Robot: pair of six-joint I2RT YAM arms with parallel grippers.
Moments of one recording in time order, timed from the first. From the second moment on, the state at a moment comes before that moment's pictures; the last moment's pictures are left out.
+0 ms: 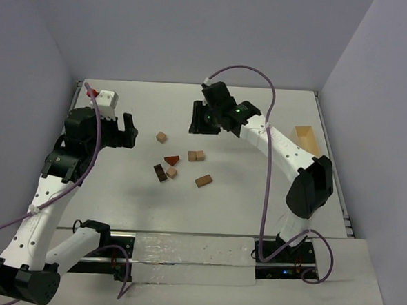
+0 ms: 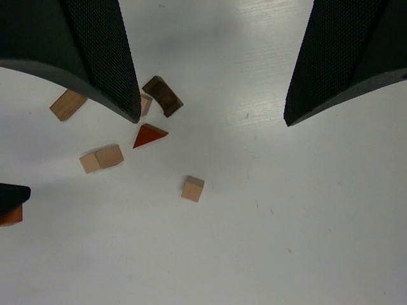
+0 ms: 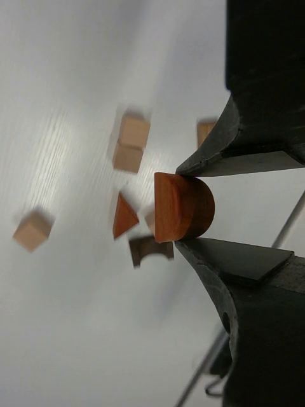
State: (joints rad) left arm -0.23 0.91 1.04 -0.55 0.02 -0.08; right arm 0.67 1.75 1.67 -0.71 -0.03 0.53
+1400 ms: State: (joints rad) left arm -0.23 0.88 0.91 -0.47 -0.02 -0.12; right arm 0.73 2.10 1.76 -0.86 0.12 0.56
